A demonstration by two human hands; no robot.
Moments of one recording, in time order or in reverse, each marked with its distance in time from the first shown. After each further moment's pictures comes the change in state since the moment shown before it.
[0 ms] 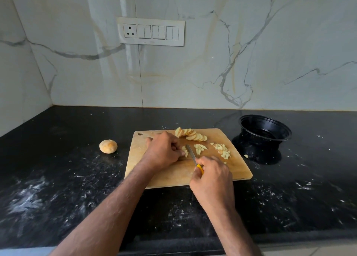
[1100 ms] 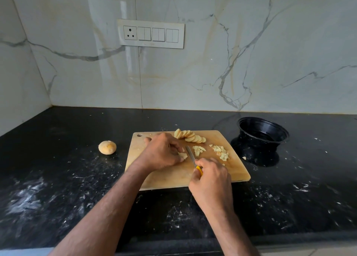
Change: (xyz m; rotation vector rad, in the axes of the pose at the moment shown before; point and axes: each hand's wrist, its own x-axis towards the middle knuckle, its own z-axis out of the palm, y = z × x) left_hand -0.005 0.002 -0.016 0.002 -0.090 0.099; right_hand 0.001 0.000 -0.001 -0.001 -0.004 0.013
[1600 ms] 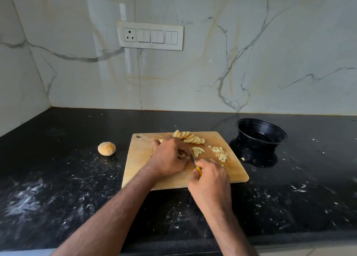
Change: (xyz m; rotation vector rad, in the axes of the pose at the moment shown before) left_hand -0.001 0.012 0.024 0.045 0.082 0.059; right_hand 0.000 -0.001 0.002 -0.020 0.001 0.018
